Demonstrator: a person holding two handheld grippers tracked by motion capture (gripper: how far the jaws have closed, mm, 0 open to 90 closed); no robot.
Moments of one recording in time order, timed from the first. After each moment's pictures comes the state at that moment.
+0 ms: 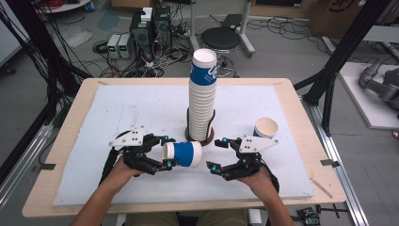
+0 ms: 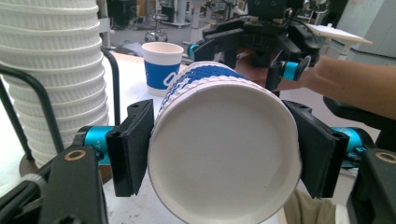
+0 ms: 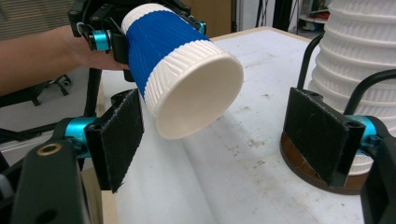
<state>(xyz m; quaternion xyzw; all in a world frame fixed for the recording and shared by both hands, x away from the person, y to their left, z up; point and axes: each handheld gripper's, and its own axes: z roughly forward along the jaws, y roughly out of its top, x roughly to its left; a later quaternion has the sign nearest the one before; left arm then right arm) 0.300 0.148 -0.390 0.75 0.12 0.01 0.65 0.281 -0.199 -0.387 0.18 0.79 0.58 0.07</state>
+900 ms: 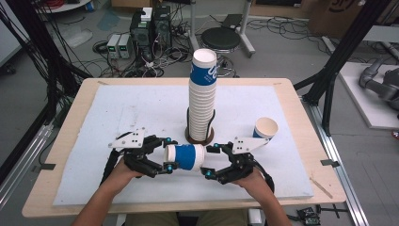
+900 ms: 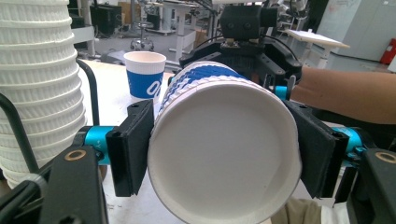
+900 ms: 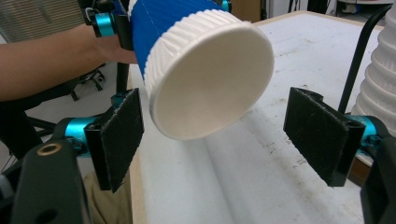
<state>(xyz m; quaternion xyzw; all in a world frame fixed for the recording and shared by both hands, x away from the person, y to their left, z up) 0.297 0.144 -0.388 0.74 0.09 -0.01 0.66 0.284 -0.184 -0.397 0.17 0.80 0.58 0.00</state>
